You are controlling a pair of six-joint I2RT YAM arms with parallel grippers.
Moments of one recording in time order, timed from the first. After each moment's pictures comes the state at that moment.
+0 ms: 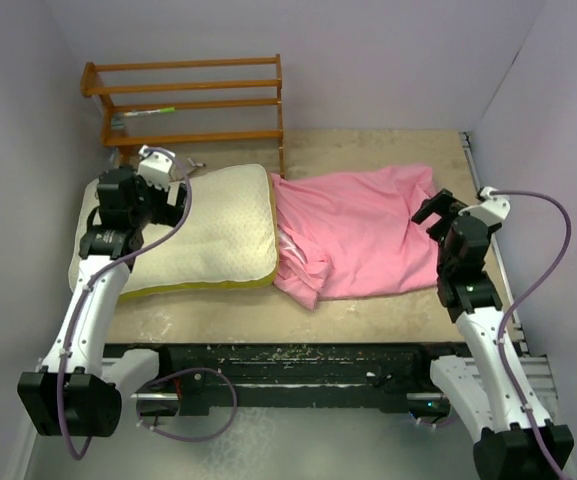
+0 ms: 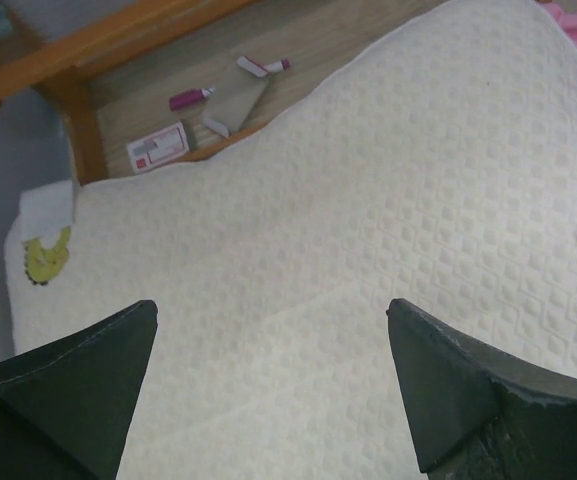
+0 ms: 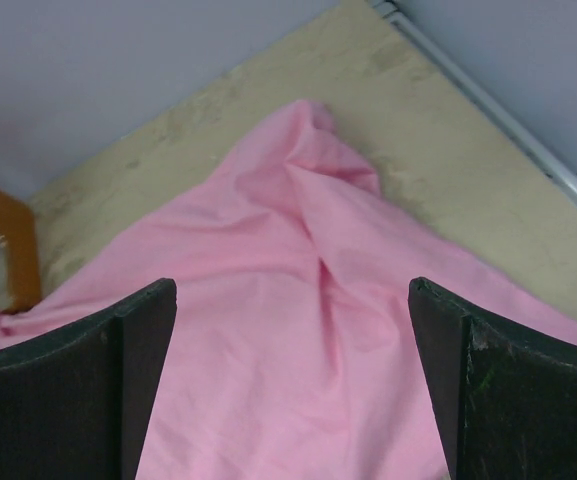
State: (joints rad) left arm -0.01 1.06 1.05 -0.44 0.09 0.32; right arm 0.09 0.77 0.67 -0.12 0.37 0.43
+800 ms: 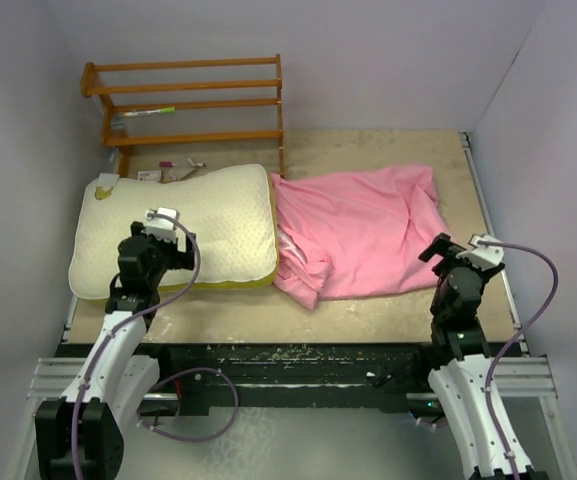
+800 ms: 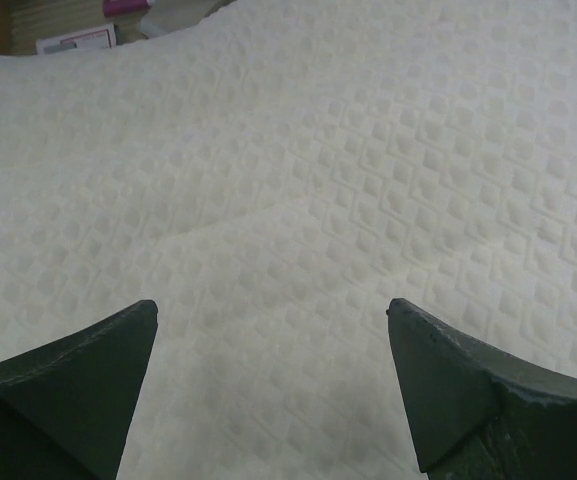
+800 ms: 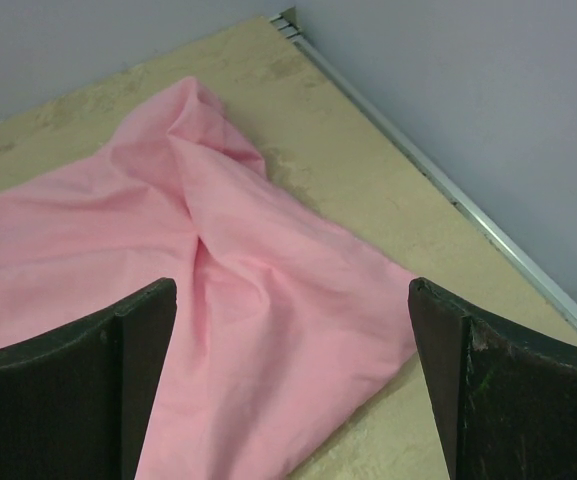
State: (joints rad) left arm -0.01 0.77 0.35 0.11 0.10 0.13; right arm 0.09 0.36 0.28 -0.03 0.58 0.22
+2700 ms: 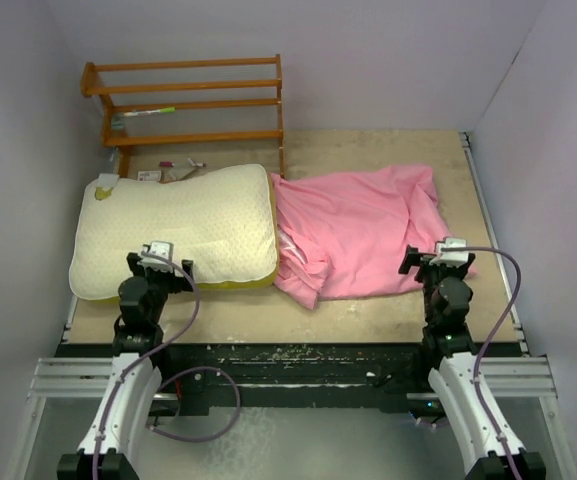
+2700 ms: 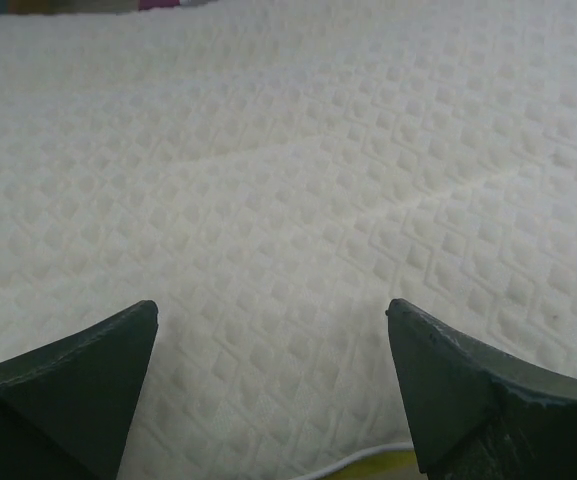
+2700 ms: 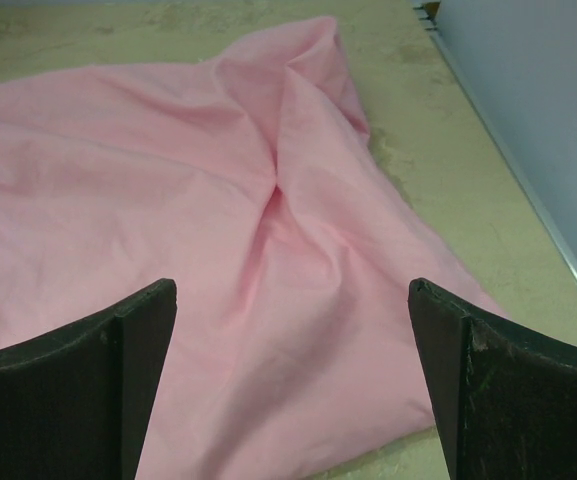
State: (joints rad) left arm 0.03 0.45 0.04 0.19 0.09 0.08; right arm 0.09 0.39 0.07 0.26 0.26 -0.02
